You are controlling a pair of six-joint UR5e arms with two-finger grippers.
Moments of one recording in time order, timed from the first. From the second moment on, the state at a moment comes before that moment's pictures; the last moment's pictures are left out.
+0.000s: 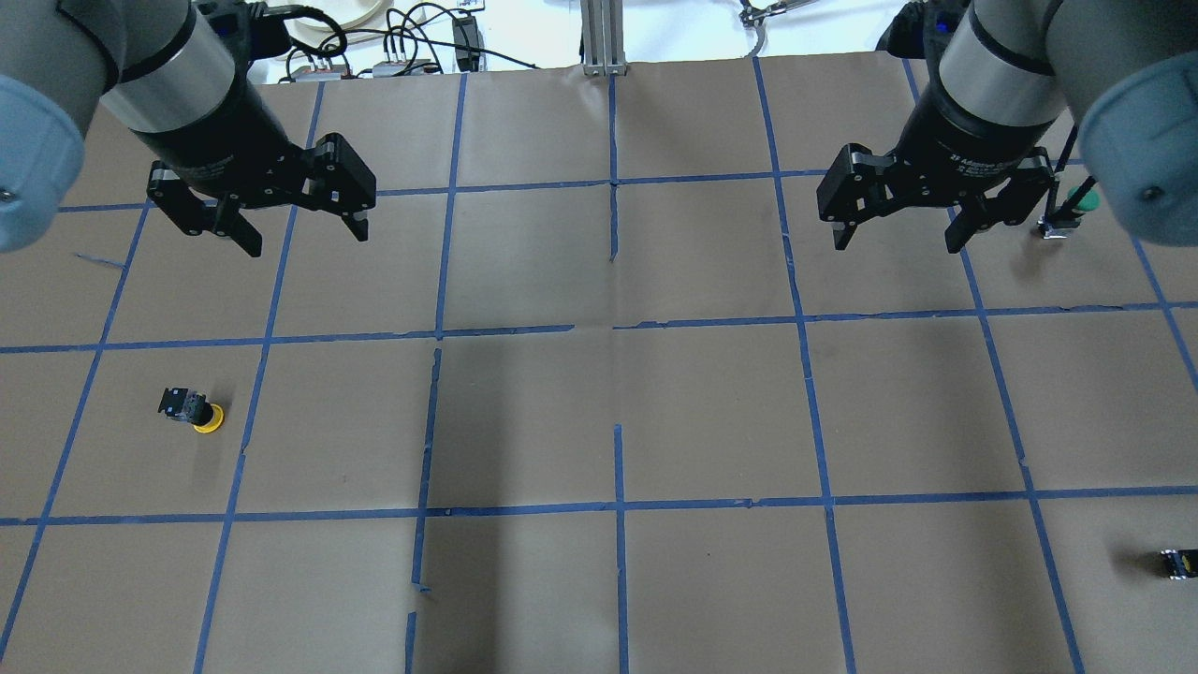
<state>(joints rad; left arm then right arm) -1.52 -1.54 -1.60 -1.57 1.55 -0.08 1.56 -1.64 1.65 -1.59 -1.55 0.06</state>
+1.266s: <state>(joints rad) -1.04 -1.76 -1.76 -1.41 1.66 0.36 1.55 -1.64 1.65 -1.59 -1.59 0.05</state>
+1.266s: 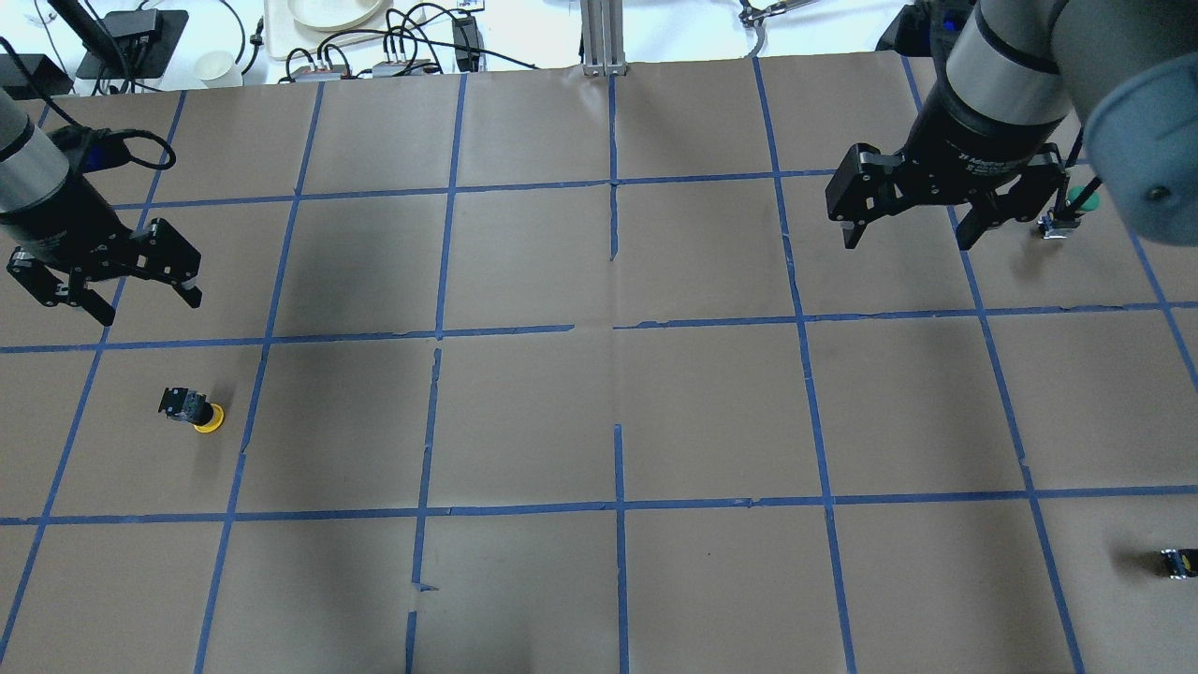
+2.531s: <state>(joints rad) -1.00 -1.79 -2.06 -0.99 1.64 0.71 1.54 -1.65 1.64 -1.54 -1.58 0.12</state>
